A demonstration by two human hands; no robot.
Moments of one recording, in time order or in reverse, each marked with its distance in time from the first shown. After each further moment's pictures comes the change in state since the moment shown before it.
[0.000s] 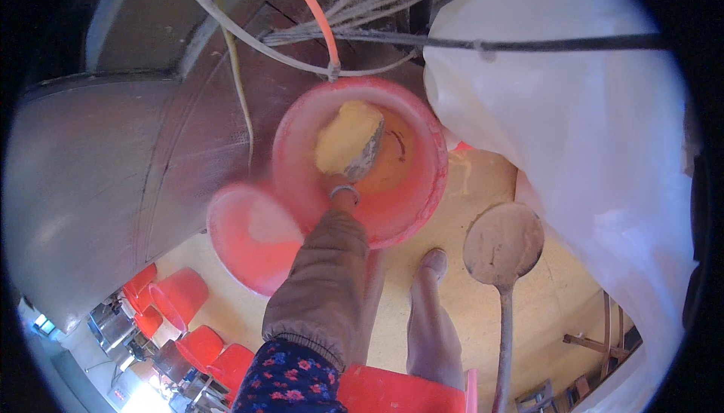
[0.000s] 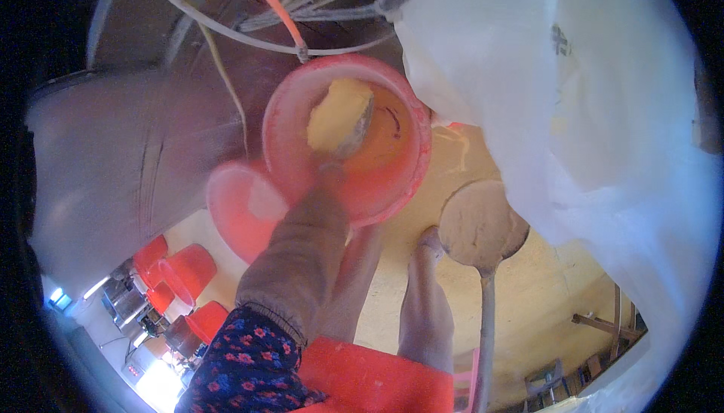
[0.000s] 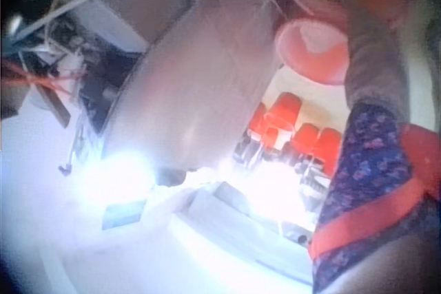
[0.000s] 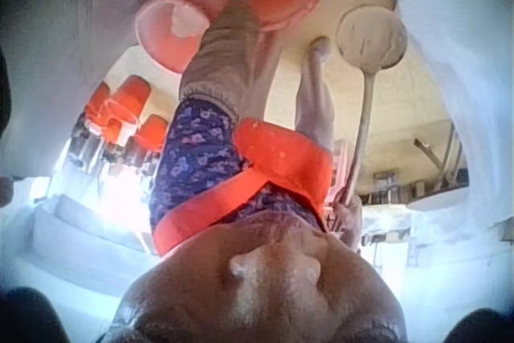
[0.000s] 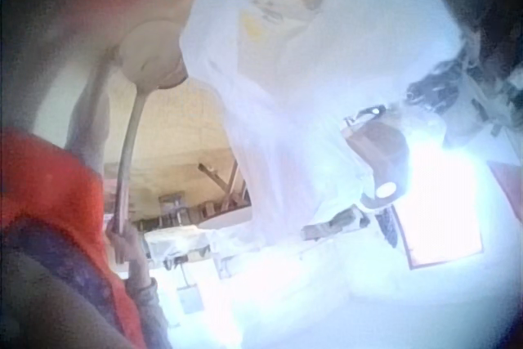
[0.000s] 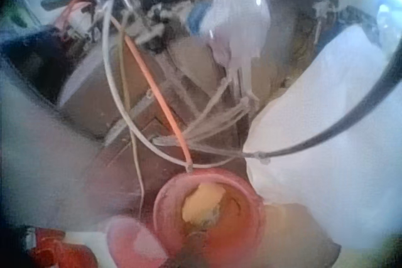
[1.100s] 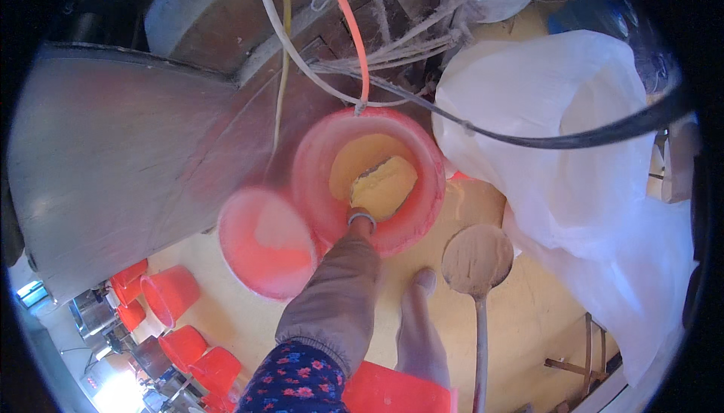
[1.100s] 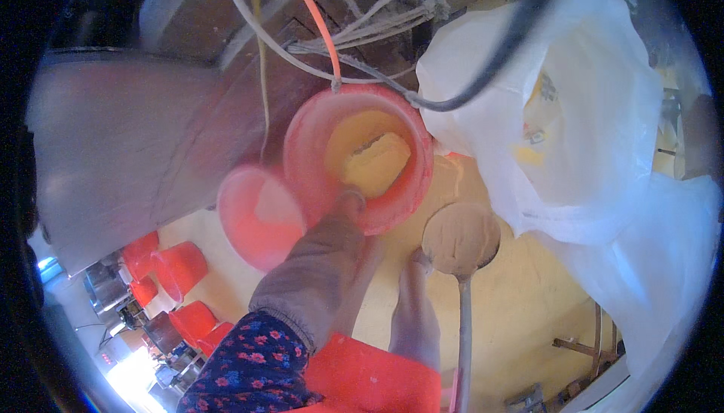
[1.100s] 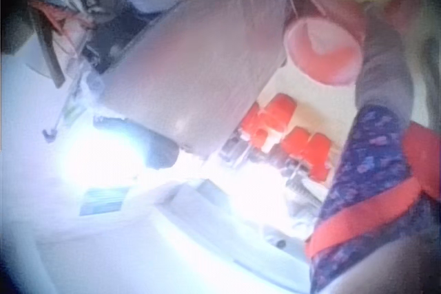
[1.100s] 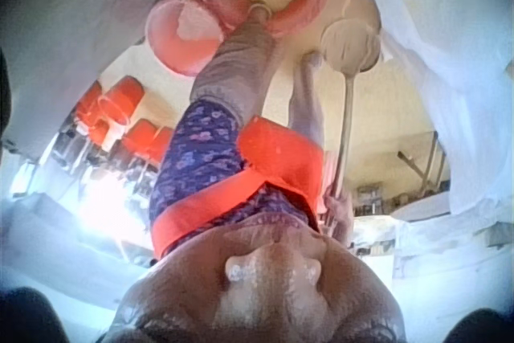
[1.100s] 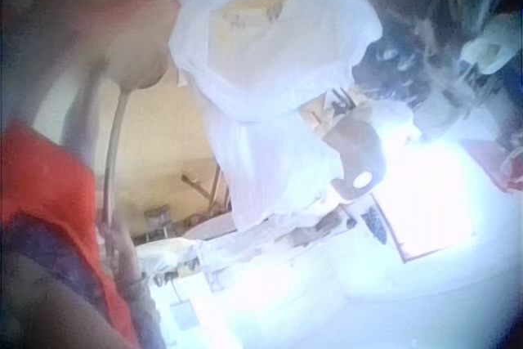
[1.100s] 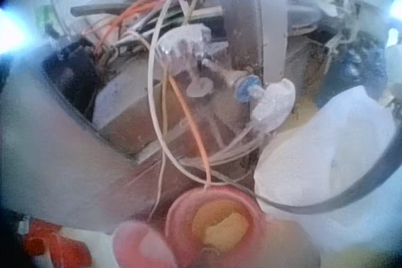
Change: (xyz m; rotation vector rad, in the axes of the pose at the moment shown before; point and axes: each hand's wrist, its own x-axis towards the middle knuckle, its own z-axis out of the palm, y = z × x) left_hand -0.093 0.028 -0.004 -0.552 -0.236 -0.311; right_hand 0.006 -0.006 -0.019 0.021 -0.067 -0.019
